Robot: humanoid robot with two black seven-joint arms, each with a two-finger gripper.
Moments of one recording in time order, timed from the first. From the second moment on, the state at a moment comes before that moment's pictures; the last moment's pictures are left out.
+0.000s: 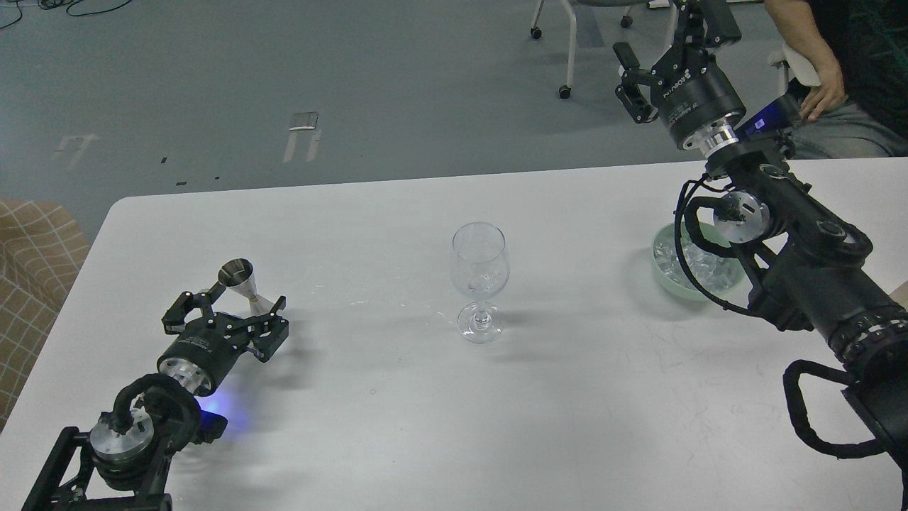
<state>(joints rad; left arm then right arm) -0.04 0.10 -1.66 -1.14 -0.06 -0.12 0.33 0.85 -0.11 1.08 0.57 -0.67 0.38 0.49</state>
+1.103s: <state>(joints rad) -0.08 0.10 -1.61 -1.03 -0.04 -0.20 0.26 0.85 -0.11 1.08 0.58 -0.67 0.38 0.49</state>
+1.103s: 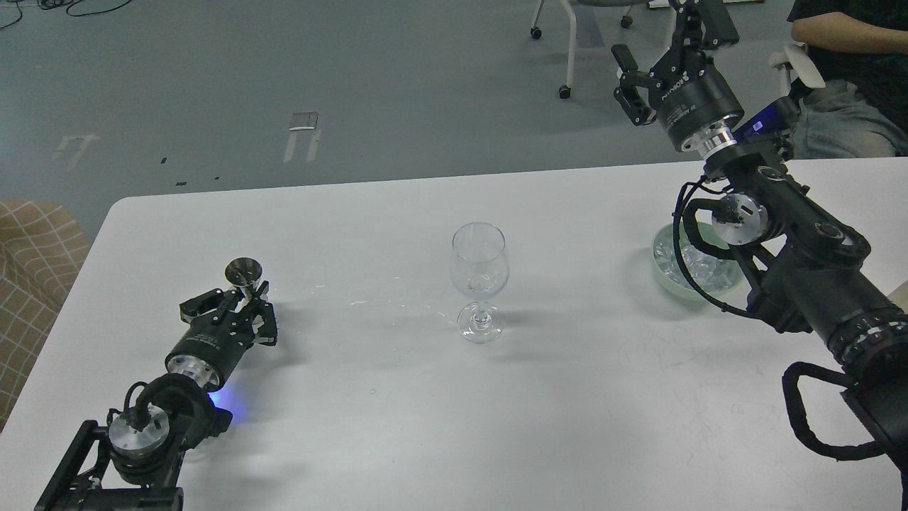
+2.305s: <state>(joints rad) -0.15 0.24 -1.50 -1.22 -0.02 -0.16 0.34 0.84 -0.11 1.08 0.58 -0.67 0.38 0.49</state>
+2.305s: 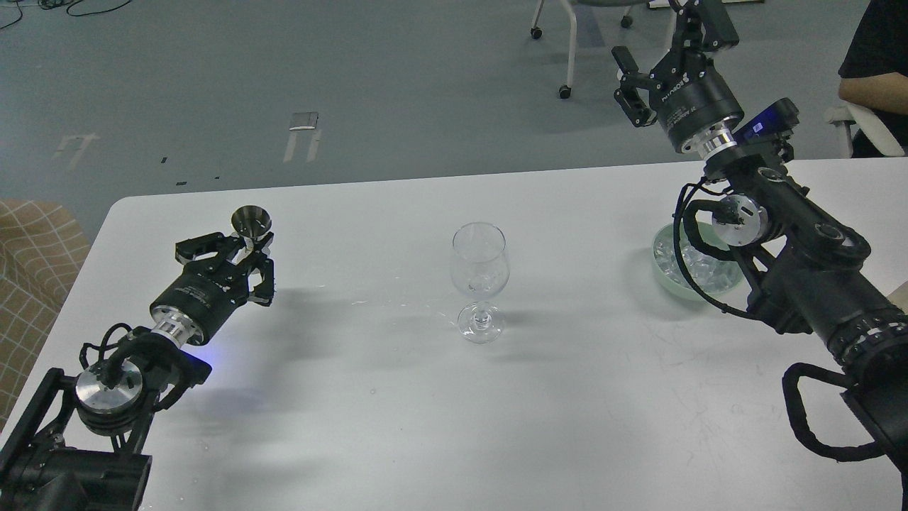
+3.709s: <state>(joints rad) -0.41 0.24 -1.25 -1.50 0.06 0.12 0.49 0.84 -0.11 1.05 0.58 -0.67 0.38 0.49</state>
